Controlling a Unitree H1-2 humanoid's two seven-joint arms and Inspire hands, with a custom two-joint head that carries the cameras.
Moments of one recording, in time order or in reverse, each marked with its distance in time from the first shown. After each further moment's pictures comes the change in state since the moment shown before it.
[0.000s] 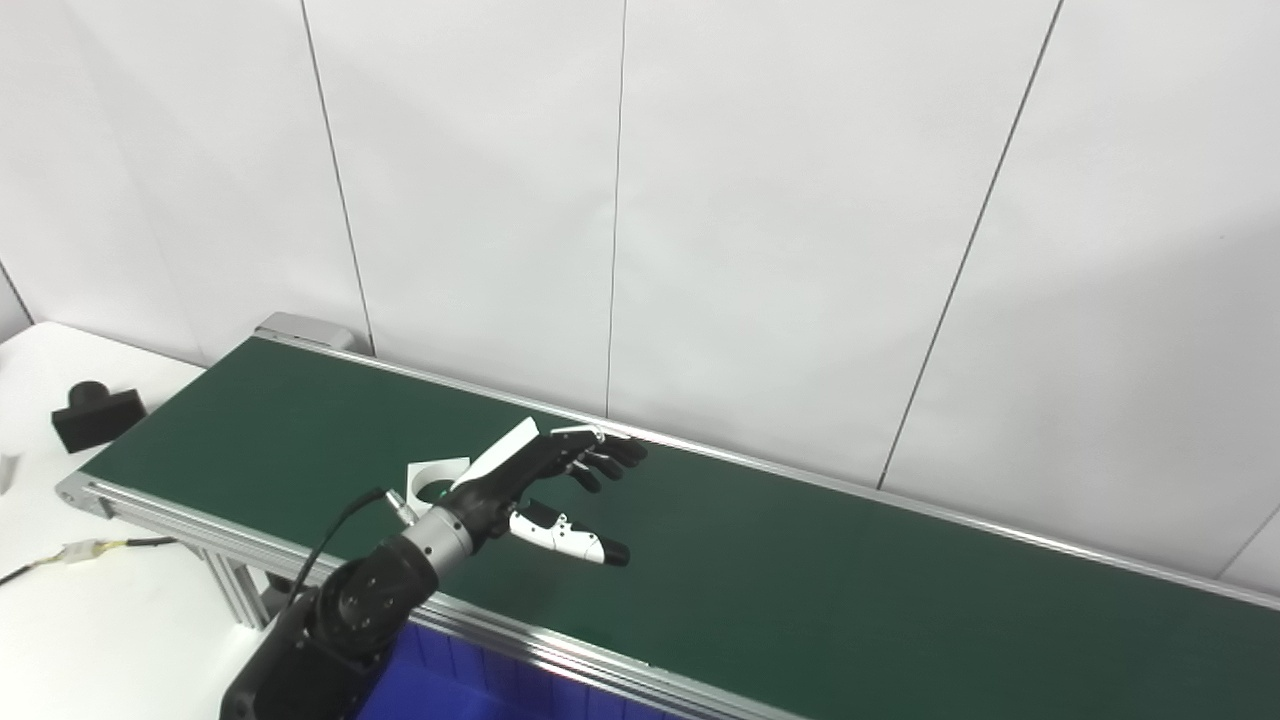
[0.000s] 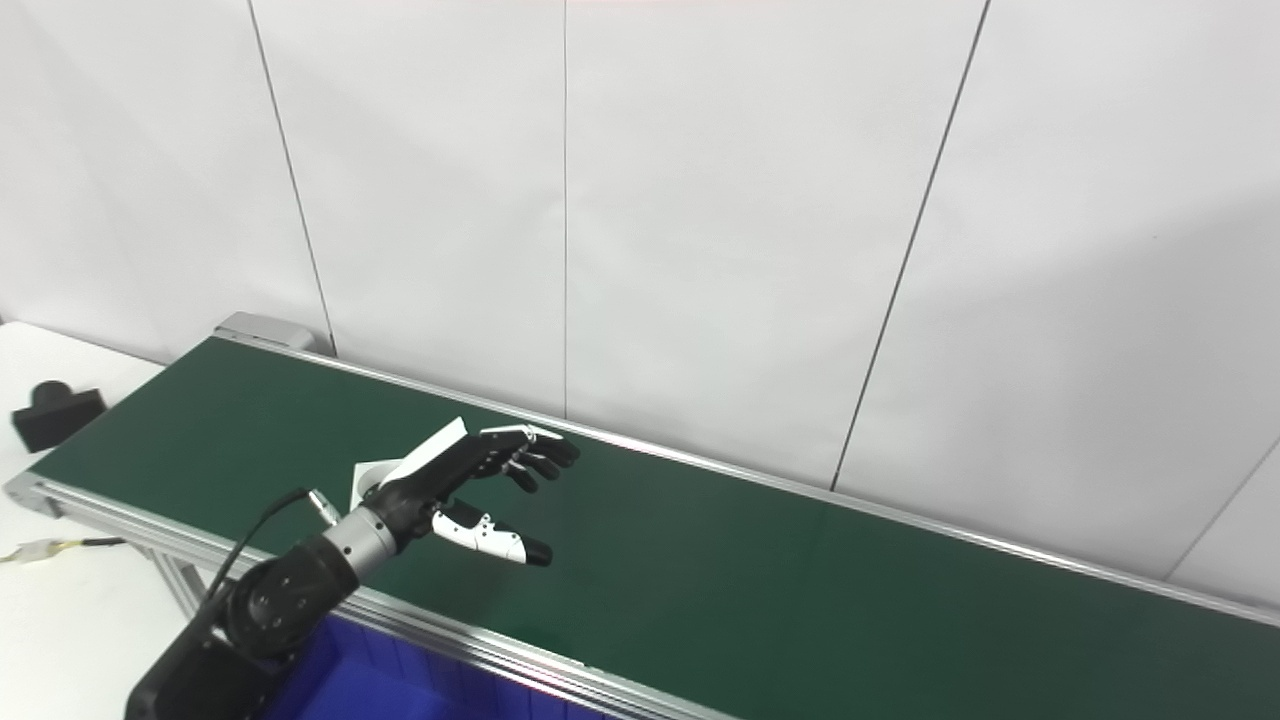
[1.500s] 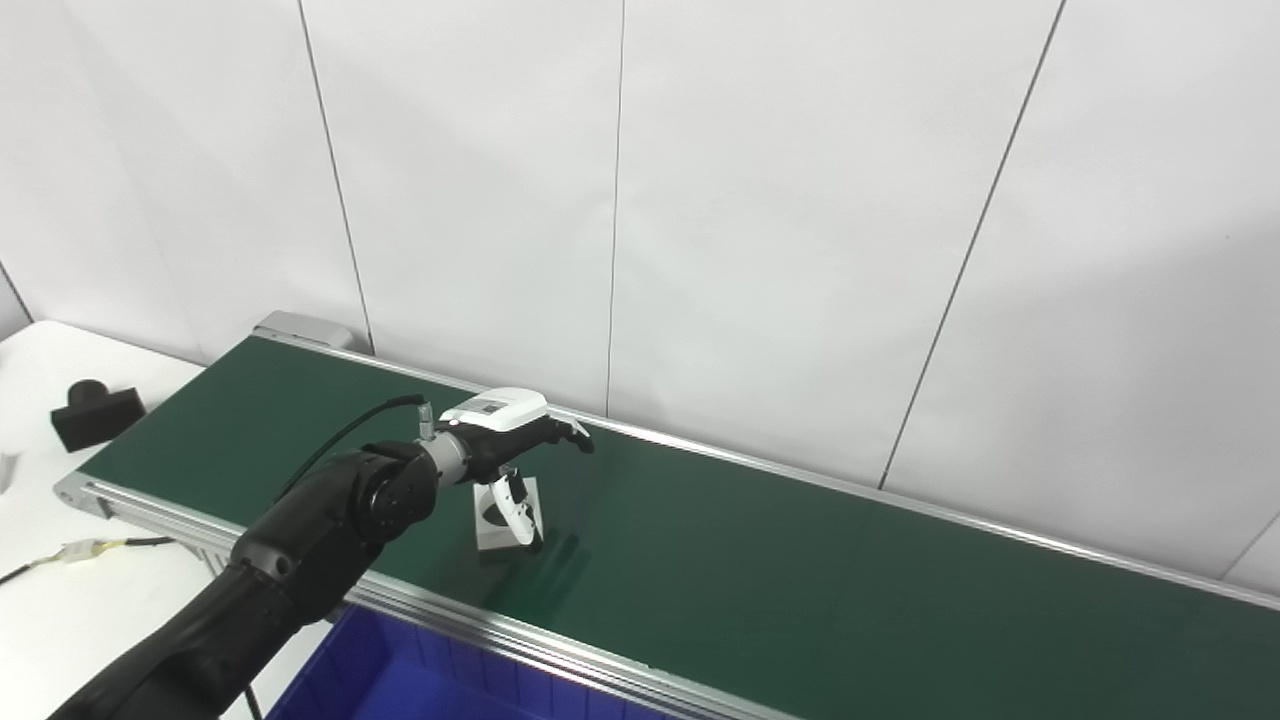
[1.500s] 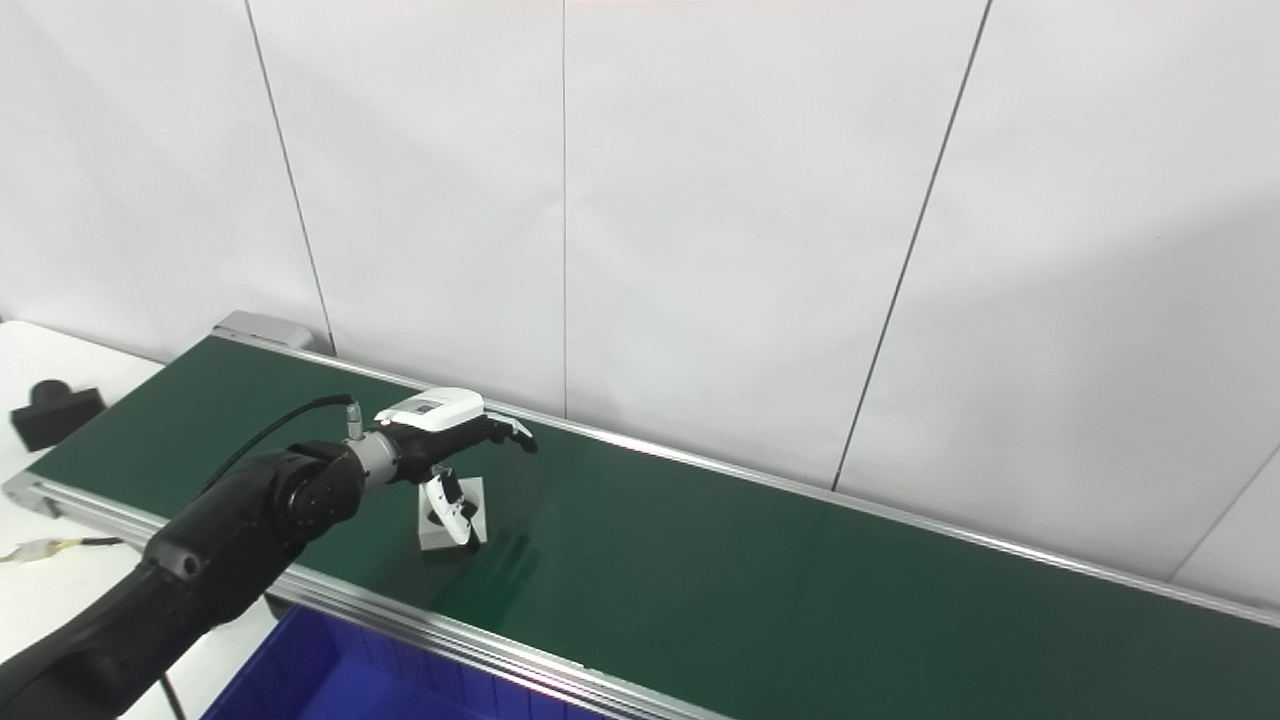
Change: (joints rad) left arm -0.231 0.179 -0.233 0.242 0.461 0.056 -0.040; right arm 0.010 0.008 0.001 -0.026 -0.001 0.000 -0.002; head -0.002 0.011
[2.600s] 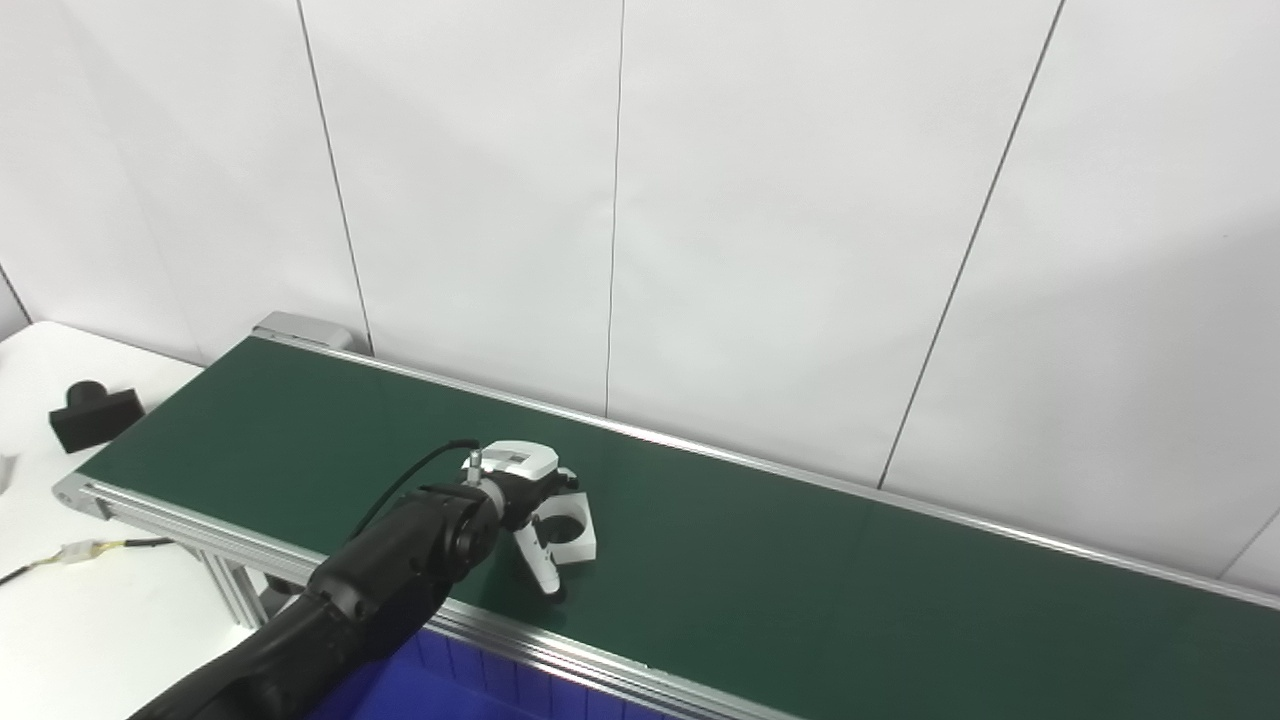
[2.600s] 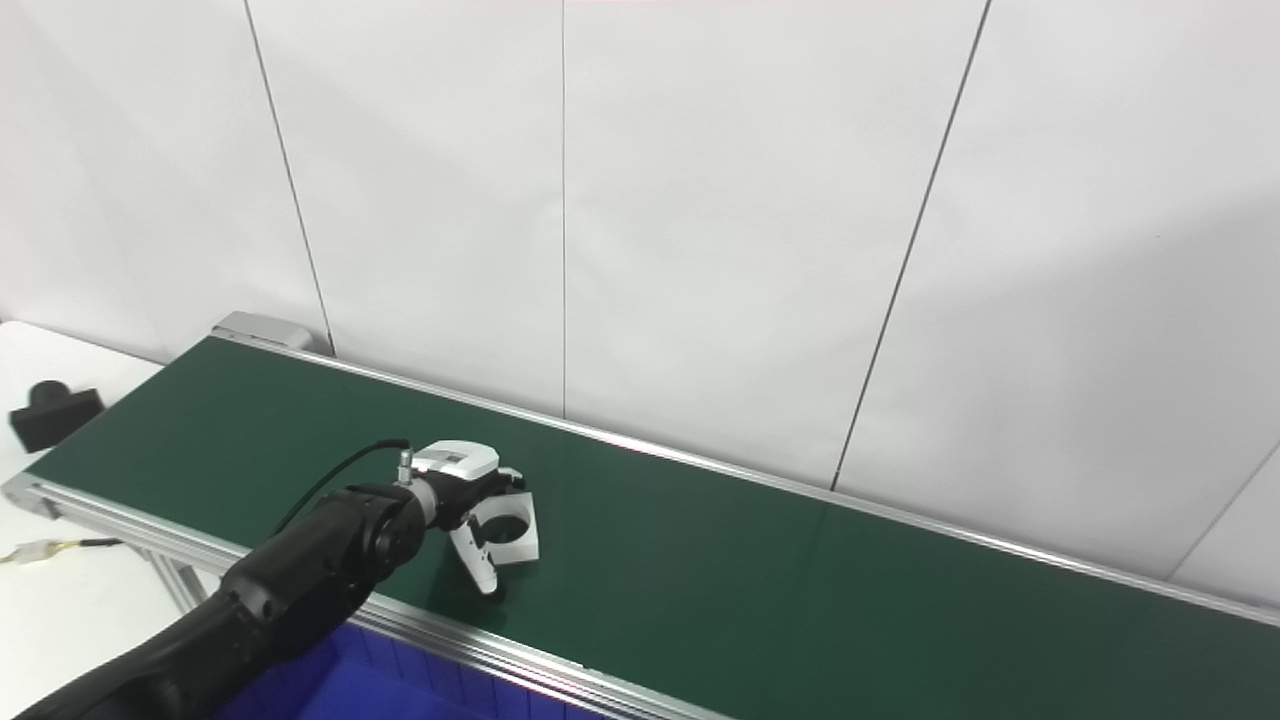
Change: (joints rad) left arm -0.011 -0.112 -0.149 -0.022 0.187 0.399 -0.098; right arm 0.011 0.003 0.006 -0.007 -0.002 0.000 -0.001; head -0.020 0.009
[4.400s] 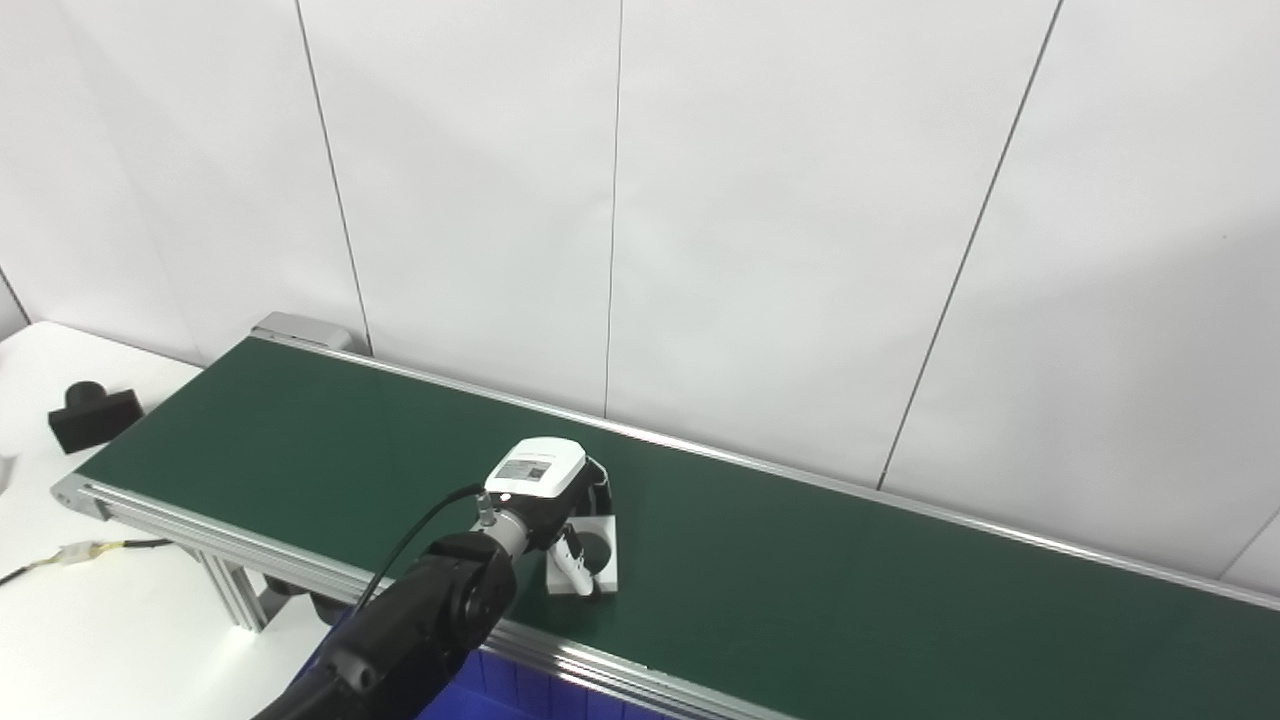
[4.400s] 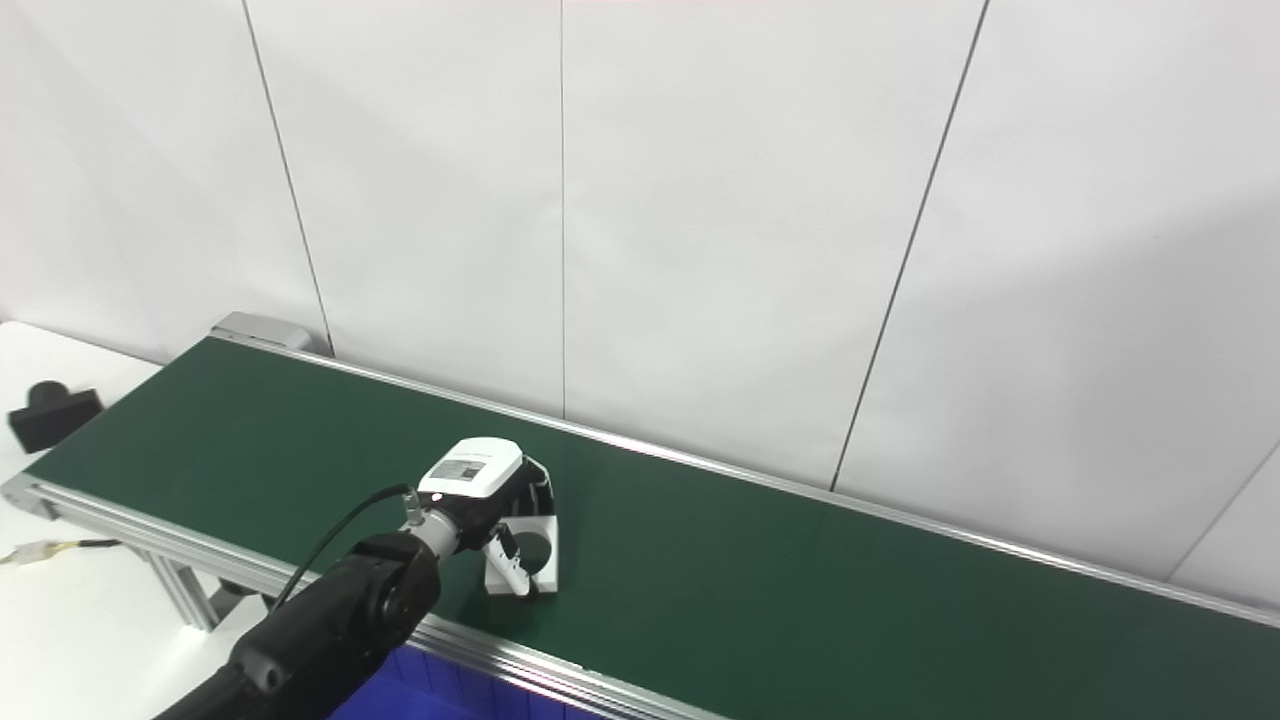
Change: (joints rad) left arm 0.123 -0.075 0.080 -0.130 -0.080 -0.102 0.386; right arm 0.021 0.007 0.001 -0.030 -0.010 -0.001 -0.006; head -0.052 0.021
